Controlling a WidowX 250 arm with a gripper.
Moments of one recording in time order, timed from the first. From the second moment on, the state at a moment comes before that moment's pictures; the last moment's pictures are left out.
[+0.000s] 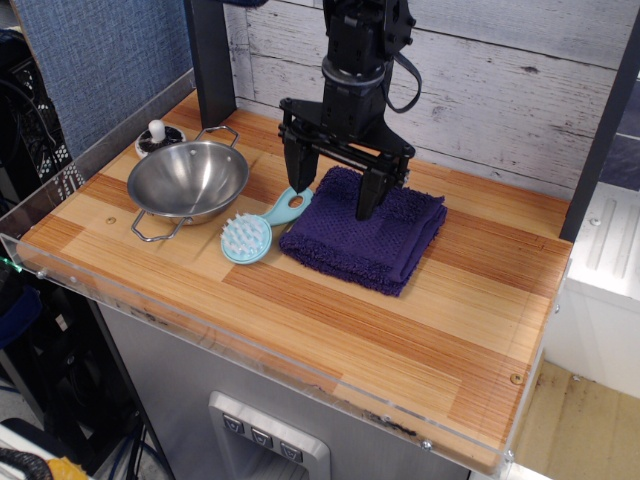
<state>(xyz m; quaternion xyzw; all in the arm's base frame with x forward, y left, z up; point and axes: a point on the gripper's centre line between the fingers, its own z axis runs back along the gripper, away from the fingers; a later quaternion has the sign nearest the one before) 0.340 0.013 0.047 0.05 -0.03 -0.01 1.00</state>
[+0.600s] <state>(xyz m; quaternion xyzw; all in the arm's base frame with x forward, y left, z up) 0.342 0.011 0.035 0.01 -0.06 -0.02 1.00</state>
